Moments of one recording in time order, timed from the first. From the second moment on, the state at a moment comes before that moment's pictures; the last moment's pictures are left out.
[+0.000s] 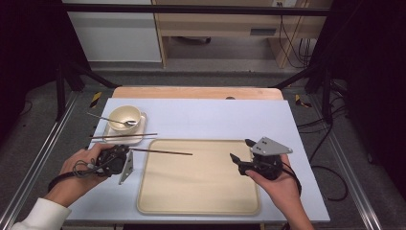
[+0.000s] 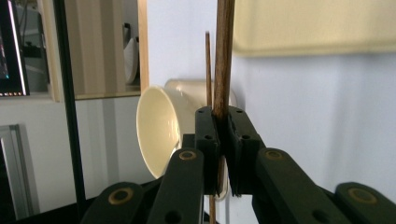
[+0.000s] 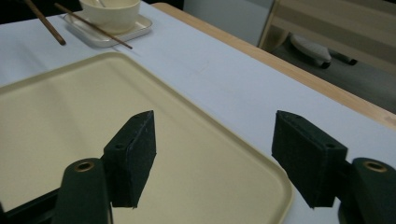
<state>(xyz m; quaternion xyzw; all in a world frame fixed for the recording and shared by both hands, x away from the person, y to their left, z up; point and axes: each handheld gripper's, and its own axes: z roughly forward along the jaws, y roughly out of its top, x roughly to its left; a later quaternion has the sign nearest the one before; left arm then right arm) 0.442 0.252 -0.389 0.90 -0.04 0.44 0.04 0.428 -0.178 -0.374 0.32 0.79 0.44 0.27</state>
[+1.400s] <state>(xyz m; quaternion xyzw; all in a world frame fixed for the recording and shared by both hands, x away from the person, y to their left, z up) 0.406 0.162 -0.416 0.87 -0.15 0.47 0.07 0.440 -0.079 -0.373 0.22 0.91 0.35 0.06</state>
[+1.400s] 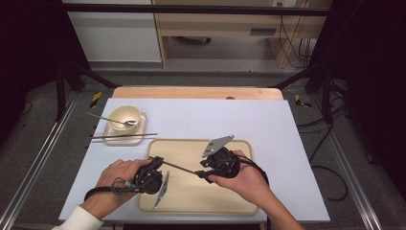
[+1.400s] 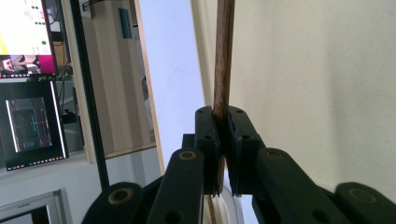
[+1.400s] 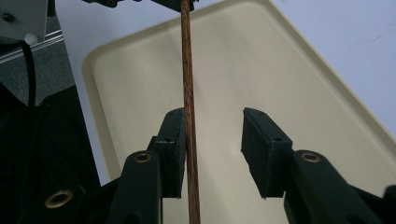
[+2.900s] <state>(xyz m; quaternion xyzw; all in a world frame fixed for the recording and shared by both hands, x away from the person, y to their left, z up) 0.389 0.150 -0.429 0.85 -0.16 0.49 0.11 0.453 -0.048 -0.392 0.23 0.91 0.33 -0.04</state>
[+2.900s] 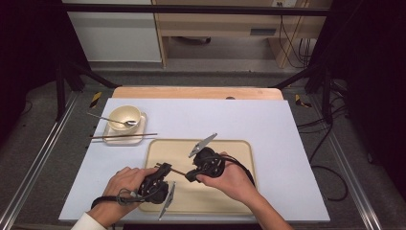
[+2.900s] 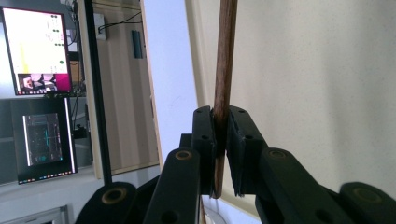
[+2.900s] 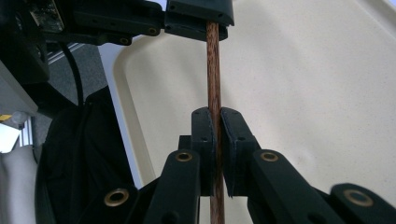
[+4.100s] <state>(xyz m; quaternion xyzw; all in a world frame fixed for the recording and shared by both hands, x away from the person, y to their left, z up) 0.377 0.228 -0.458 0.80 0.23 0.46 0.31 0.466 -0.042 -0.408 0.29 0.89 0.36 0.02</state>
